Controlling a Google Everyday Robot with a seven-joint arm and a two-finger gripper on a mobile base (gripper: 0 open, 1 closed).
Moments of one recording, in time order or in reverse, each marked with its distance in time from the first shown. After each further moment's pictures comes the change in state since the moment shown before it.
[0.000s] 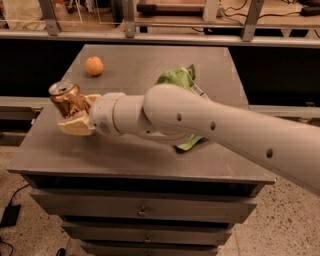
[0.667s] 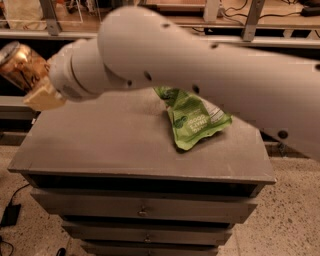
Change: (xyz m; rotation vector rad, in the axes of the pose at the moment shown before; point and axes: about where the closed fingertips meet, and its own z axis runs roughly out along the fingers) arm -0.102 0.029 -0.018 -0.014 0.164 -0.272
